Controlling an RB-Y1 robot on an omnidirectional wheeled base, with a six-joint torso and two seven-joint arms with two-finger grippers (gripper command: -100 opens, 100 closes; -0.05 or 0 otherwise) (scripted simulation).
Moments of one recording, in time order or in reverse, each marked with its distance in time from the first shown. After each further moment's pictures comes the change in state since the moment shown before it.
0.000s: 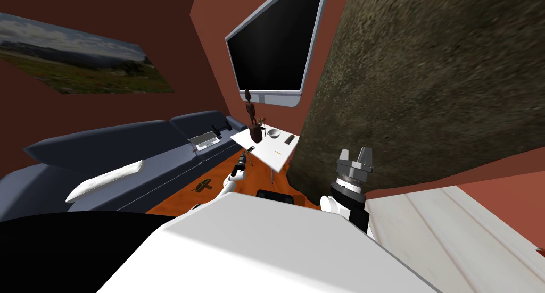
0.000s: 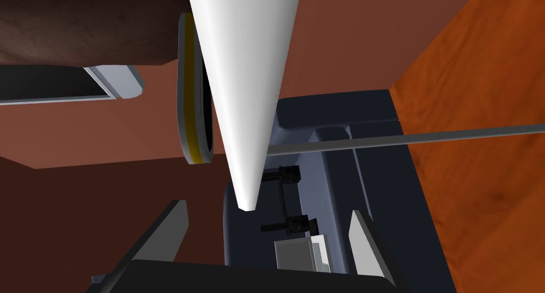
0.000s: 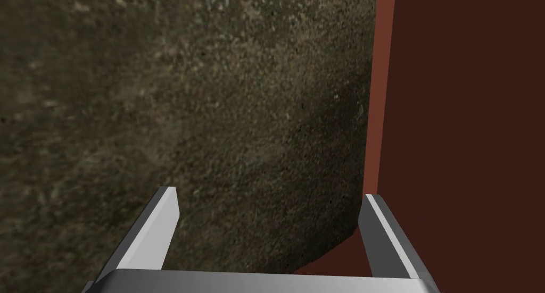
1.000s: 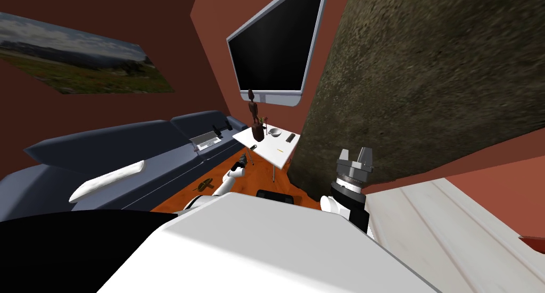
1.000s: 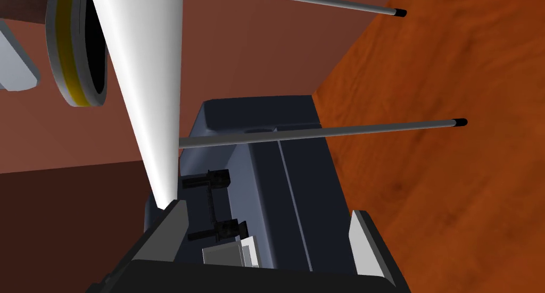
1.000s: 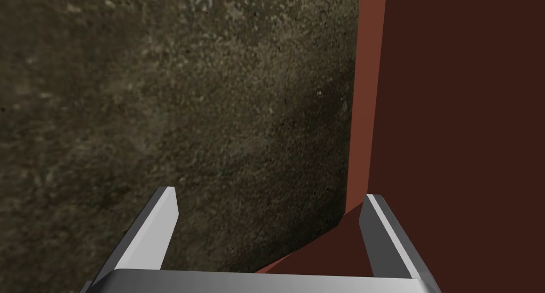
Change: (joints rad) left arm -0.074 0.075 -0.048 0.082 0.035 0.248 0.146; right arm 0.000 0.000 0.000 0.000 0.000 0.000 0.000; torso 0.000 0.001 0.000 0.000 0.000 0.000
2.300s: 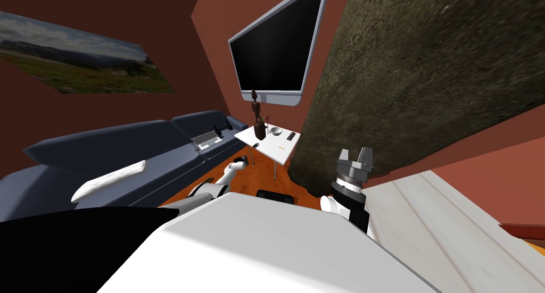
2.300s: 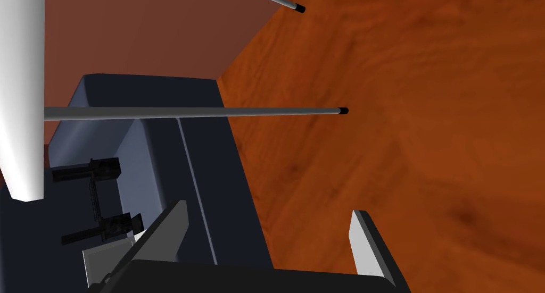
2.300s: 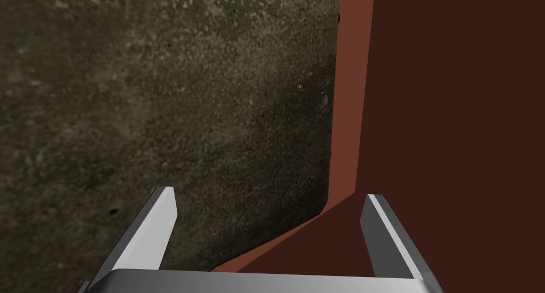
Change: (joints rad) left arm -0.153 0.066 -0.036 0.128 0.021 0.368 0.211; right arm 0.000 0.000 0.000 0.000 0.000 0.000 0.000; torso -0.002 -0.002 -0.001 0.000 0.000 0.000
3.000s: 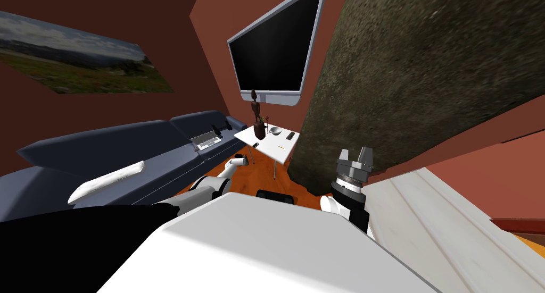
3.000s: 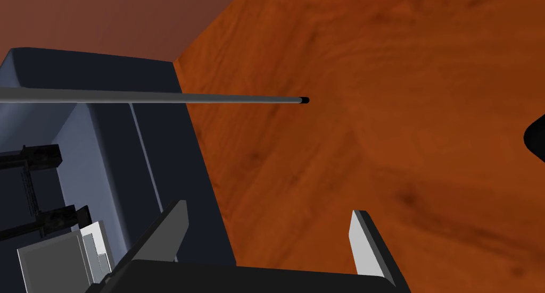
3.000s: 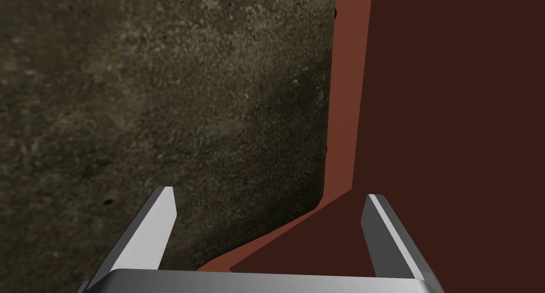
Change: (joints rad) left arm -0.097 0.034 -0.007 0.073 0.003 0.182 0.100; right arm 0.000 0.000 0.000 0.000 0.000 0.000 0.000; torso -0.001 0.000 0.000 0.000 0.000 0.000
